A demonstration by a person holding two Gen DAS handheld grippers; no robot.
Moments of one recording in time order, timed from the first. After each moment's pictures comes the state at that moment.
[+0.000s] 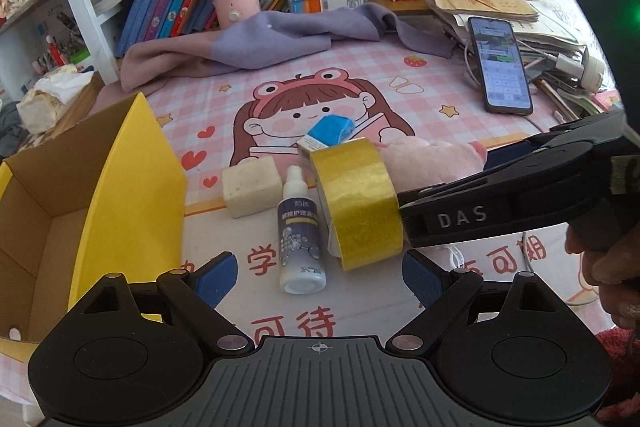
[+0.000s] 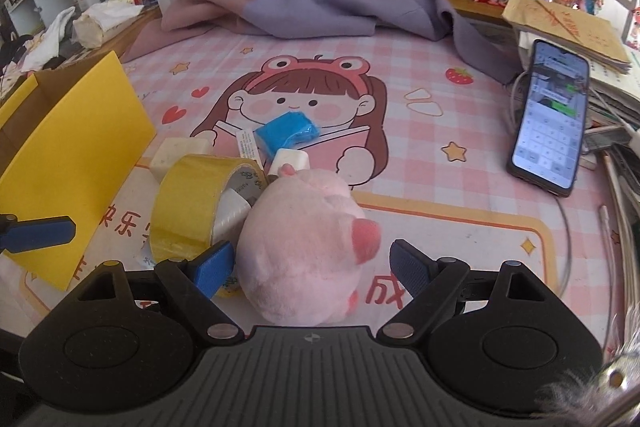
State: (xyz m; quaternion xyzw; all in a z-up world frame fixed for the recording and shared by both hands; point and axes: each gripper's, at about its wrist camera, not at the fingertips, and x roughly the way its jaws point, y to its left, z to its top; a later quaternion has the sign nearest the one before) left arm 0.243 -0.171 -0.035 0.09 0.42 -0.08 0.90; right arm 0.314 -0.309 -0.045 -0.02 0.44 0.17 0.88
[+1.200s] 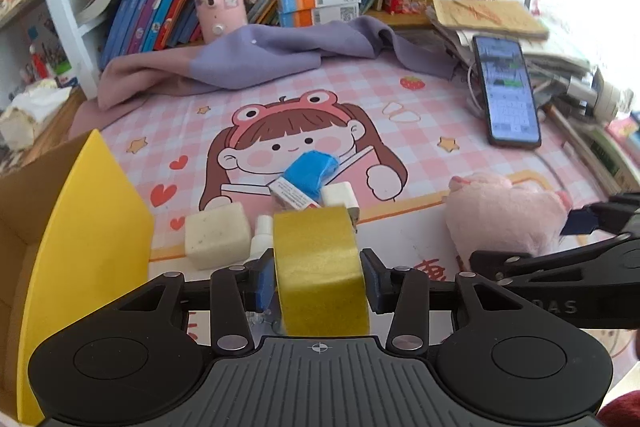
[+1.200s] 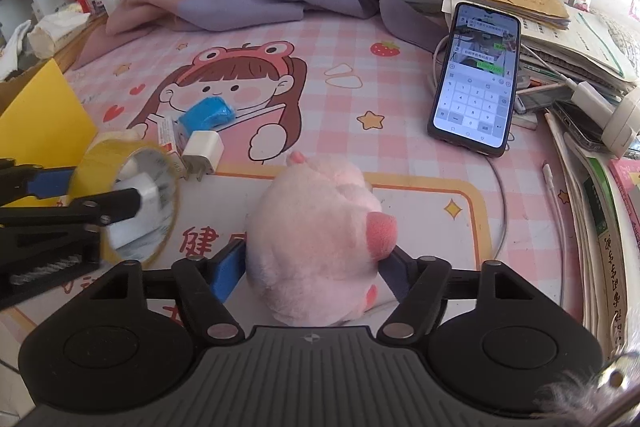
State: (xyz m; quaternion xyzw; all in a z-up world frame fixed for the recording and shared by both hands) left arm 0.284 -0.195 -0.034 0.06 0.41 -0.08 0.91; right arm 0.309 -0.363 -0.053 -0.01 0.45 0.11 0.88
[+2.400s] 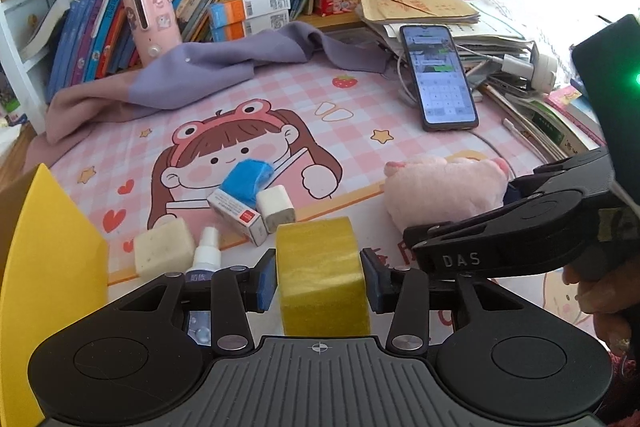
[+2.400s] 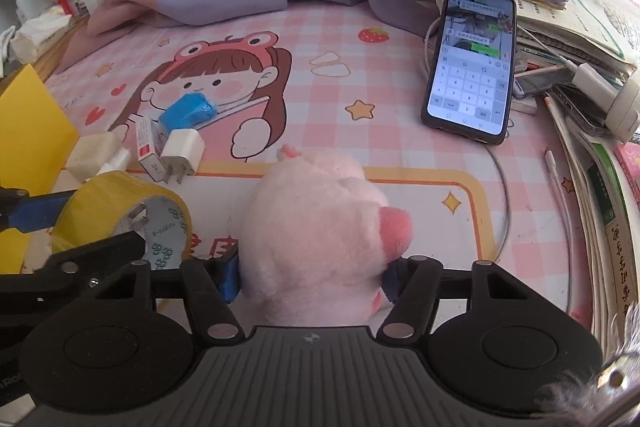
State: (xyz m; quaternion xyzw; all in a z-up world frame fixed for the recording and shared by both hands) left arm 0.272 -0.219 -0.037 0.11 0.40 -0.16 0.90; right arm 0.318 -0.368 -0.062 0.01 0.46 0.10 0.88
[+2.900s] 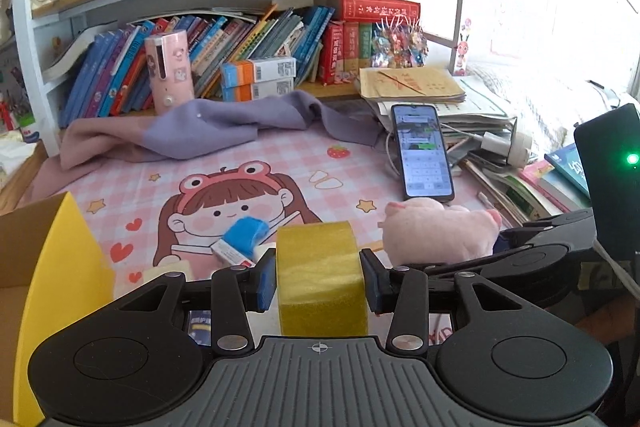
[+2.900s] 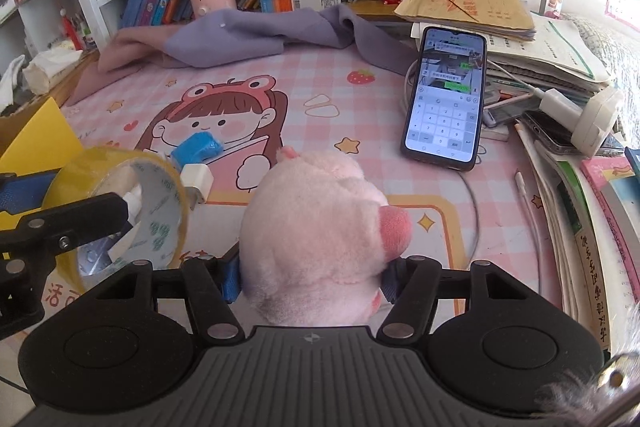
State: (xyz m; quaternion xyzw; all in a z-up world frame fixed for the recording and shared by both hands) left arm 0.245 -0.211 0.001 0.05 0.32 -0.17 0.93; right arm 0.294 -0.380 -0.034 0.02 0.41 0.09 0.91
